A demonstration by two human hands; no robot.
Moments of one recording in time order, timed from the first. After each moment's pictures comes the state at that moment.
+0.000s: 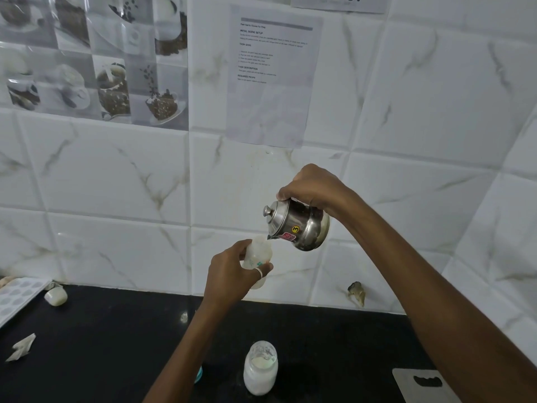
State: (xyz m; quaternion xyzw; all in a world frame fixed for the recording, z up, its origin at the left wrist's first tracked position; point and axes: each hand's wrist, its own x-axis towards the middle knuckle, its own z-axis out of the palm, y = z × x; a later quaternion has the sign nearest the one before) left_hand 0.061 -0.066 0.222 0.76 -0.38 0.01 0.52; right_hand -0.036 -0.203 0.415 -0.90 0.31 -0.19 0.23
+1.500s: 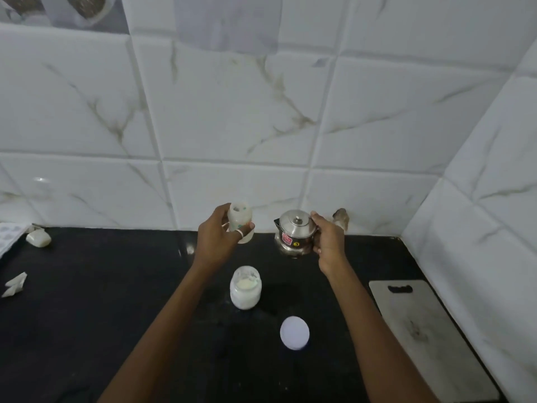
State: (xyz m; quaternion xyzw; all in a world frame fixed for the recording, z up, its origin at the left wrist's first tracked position) left_hand 0.036 -0.088 0.141 0.75 -0.35 -0.09 0.56; right_hand -0.129 -0.253 0.147 -0.45 0.45 -0.37 0.68
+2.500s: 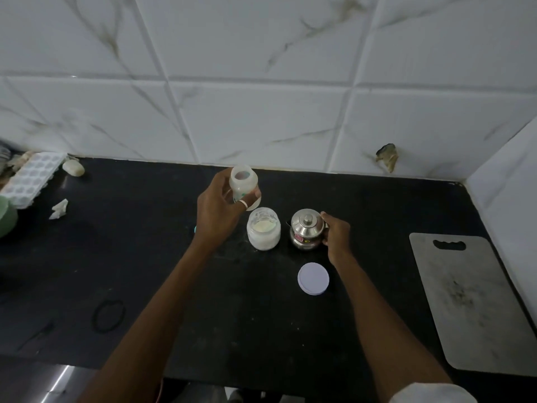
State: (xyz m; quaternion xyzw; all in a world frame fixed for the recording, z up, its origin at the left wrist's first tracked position) left_hand 0.011 -0.069 0.090 0.79 -0.26 -0.10 0.55; right_hand -0.129 -0.276 -0.051 -0.42 0.54 -0.22 0.69
